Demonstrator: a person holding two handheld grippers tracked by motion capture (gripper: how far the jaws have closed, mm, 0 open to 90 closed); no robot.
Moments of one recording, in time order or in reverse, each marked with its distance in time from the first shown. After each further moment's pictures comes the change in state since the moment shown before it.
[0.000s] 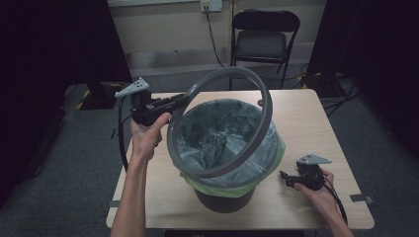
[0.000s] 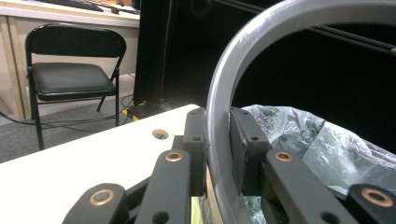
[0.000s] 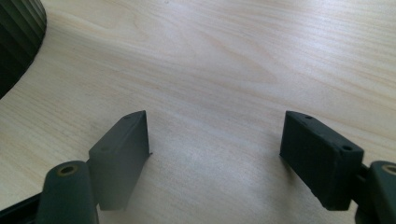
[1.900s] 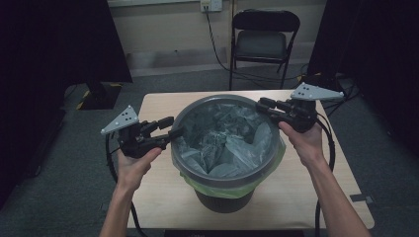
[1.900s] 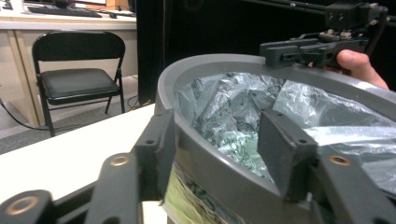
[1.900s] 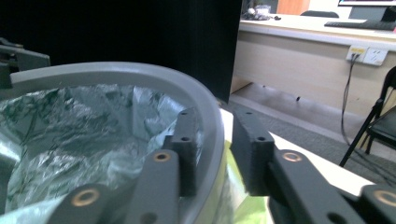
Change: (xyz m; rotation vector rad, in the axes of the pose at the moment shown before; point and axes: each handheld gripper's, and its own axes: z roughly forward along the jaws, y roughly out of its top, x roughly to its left) left arm -0.040 -0.039 -0.049 0.003 0.019 0.090; right arm 0.054 0.213 -0.100 -0.471 0.348 -0.131
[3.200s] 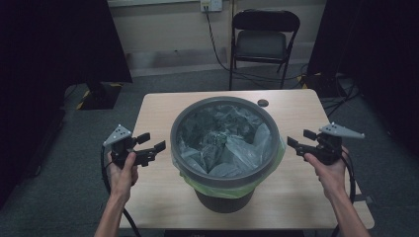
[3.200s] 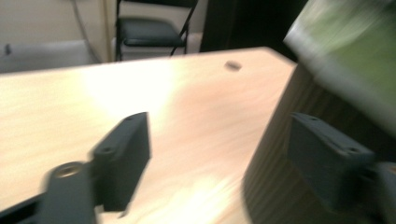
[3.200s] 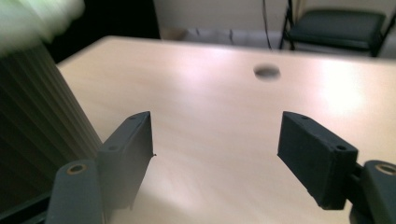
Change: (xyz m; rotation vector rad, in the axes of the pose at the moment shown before) left arm 0.062 -0.090 -0.014 0.164 0.282 -0.125; right arm -0.051 -0.136 -0.049 0.161 -0.314 0.217
